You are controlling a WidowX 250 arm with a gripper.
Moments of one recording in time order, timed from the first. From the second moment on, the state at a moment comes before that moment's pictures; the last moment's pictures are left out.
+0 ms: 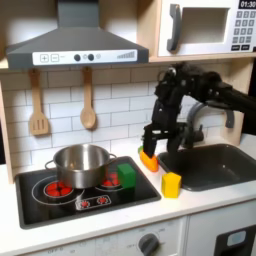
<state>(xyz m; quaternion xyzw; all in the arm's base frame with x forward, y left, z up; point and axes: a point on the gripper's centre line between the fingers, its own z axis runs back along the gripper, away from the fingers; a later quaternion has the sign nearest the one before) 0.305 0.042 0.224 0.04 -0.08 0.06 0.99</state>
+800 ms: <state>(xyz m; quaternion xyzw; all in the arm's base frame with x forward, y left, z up) 0.344 0.075 0.210 0.06 -0.07 0.07 0.99</state>
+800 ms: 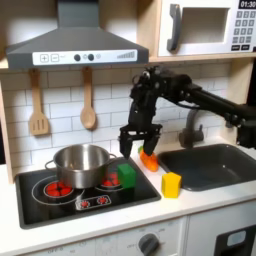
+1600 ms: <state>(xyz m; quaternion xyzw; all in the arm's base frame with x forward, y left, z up) 0.365 0.082 0.184 0.07 -0.04 0.07 0.99</state>
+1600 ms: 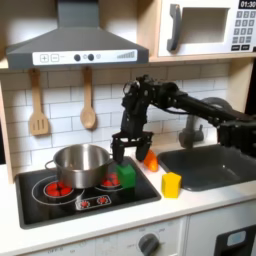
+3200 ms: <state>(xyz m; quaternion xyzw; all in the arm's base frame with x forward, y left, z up) 0.362 0.088 0.150 0.06 0.00 0.05 1.00</state>
